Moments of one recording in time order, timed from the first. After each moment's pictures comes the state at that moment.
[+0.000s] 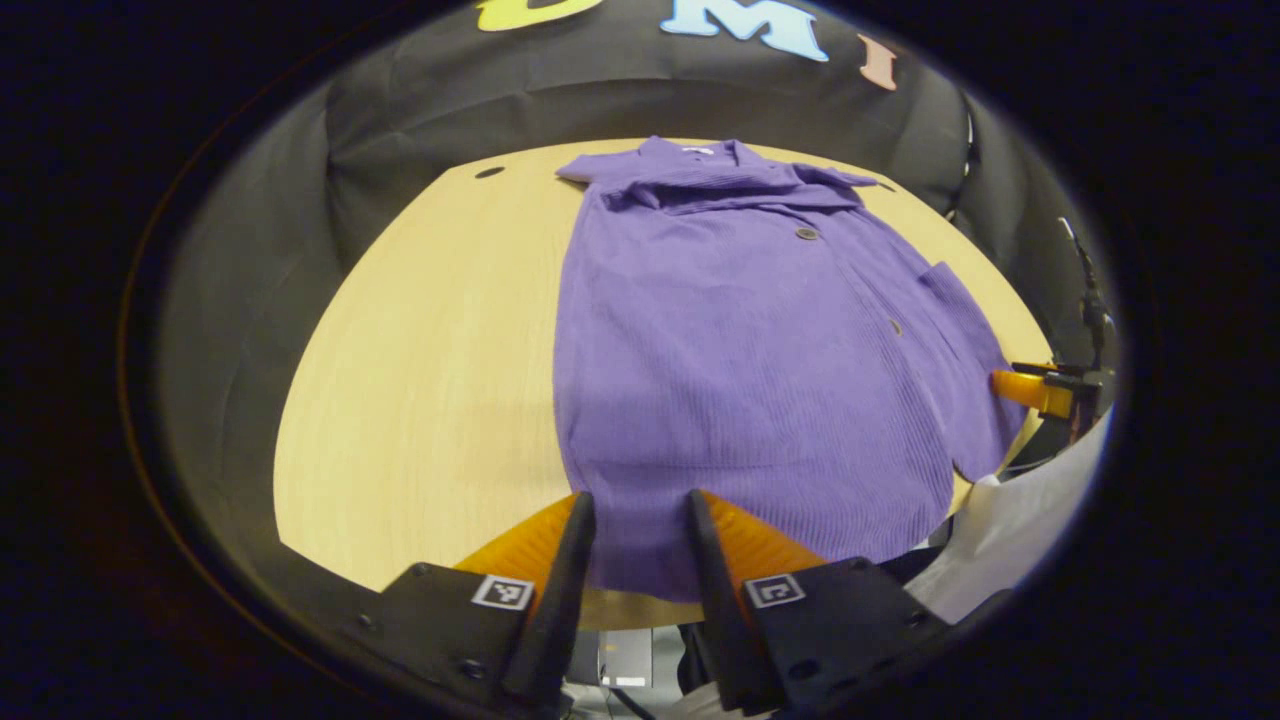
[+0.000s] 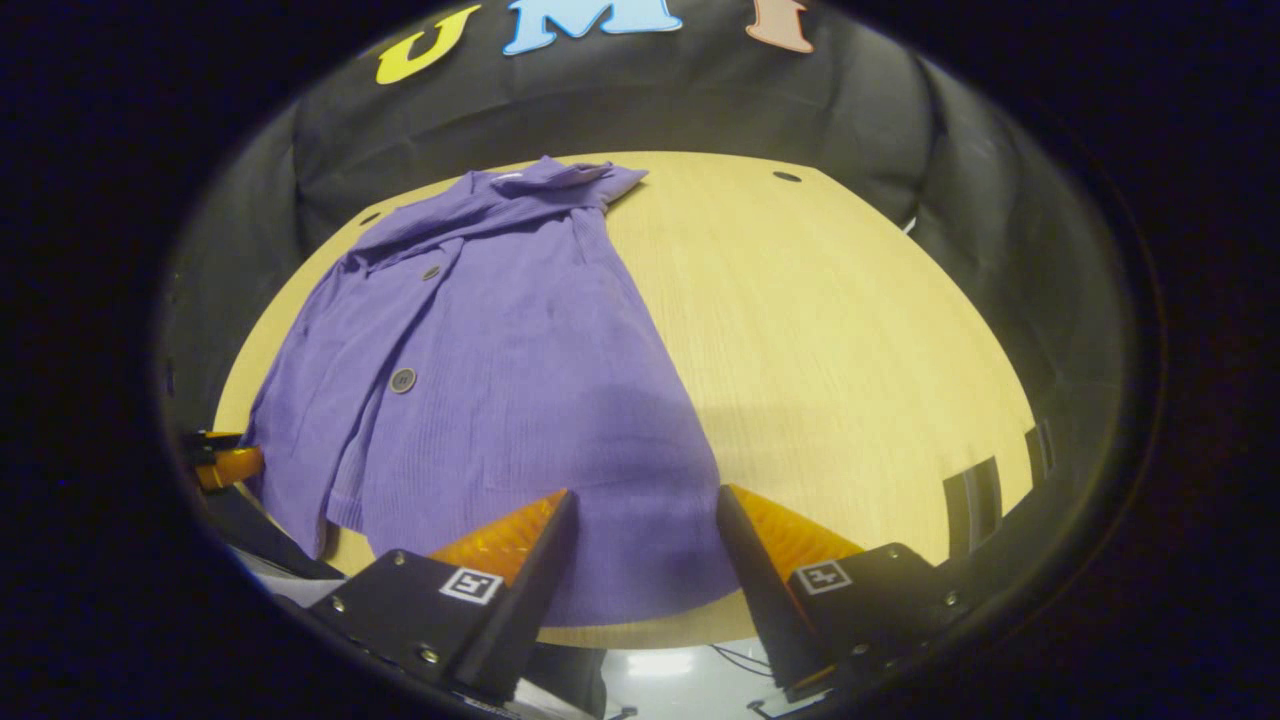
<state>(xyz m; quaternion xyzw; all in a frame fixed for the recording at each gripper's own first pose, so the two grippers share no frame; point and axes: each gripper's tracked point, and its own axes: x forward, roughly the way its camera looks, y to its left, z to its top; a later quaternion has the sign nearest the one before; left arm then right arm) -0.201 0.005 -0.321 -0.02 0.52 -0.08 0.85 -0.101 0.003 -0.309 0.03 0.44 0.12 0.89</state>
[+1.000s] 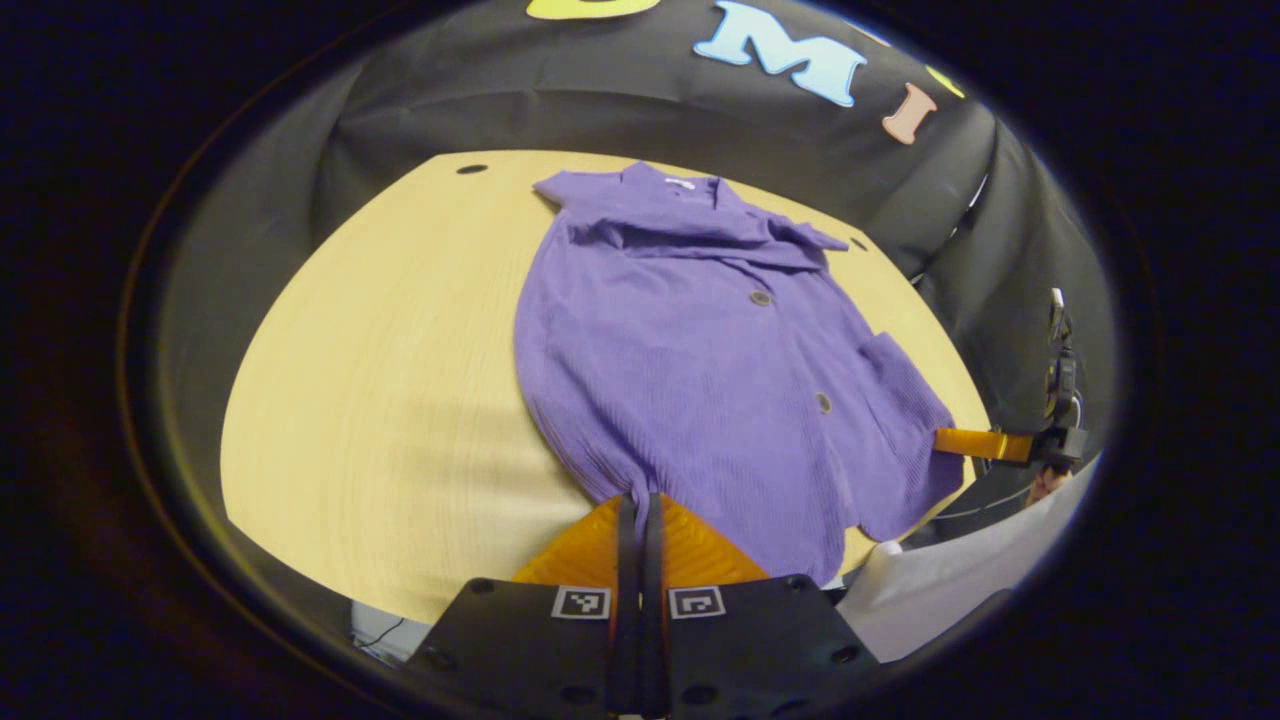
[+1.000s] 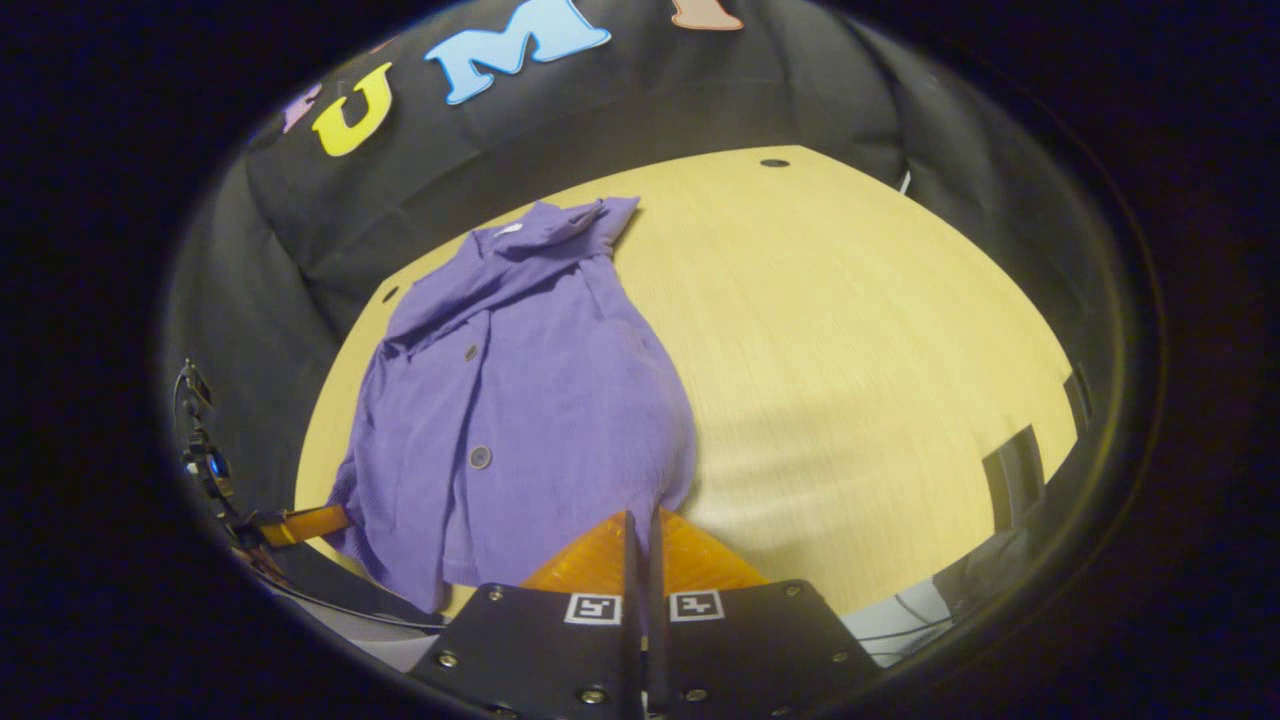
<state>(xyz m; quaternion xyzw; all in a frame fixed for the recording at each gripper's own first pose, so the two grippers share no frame) -0.167 -0.034 -0.275 -0.14 0.49 -0.11 0.85 -0.085 0.020 -0.259 0.17 0.43 0.15 0.87</state>
